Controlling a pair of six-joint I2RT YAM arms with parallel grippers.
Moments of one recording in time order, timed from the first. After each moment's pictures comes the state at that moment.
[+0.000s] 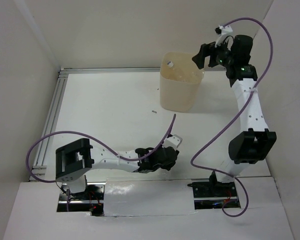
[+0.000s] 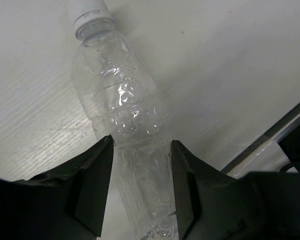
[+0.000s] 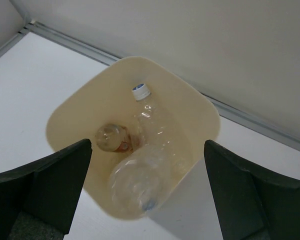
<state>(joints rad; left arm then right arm) -1.31 1.70 1.01 -0.11 -0.42 -0.57 -0.03 1.65 1.80 -0.38 -0.54 -0.11</state>
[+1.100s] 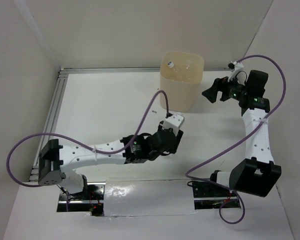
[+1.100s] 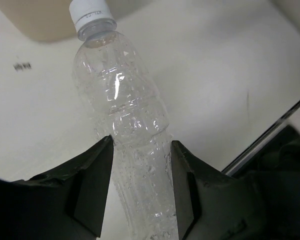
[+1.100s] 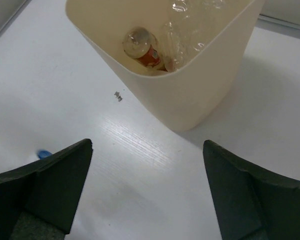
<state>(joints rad) -1.30 1.54 1.26 -0.31 -0.54 -0.49 -0.26 1.28 1.28 -0.48 -0.84 -0.17</state>
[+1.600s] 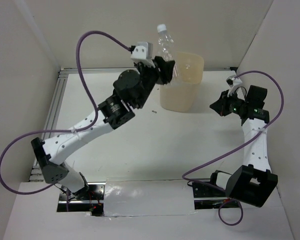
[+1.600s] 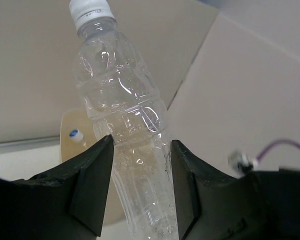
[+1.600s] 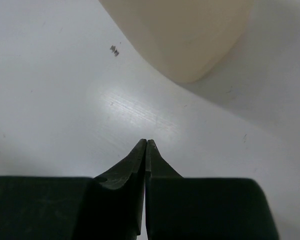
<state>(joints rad) -0.97 1.52 1.69 0.06 -0.51 -0.25 -0.35 1.17 1.09 -0.59 -0.85 -0.31</state>
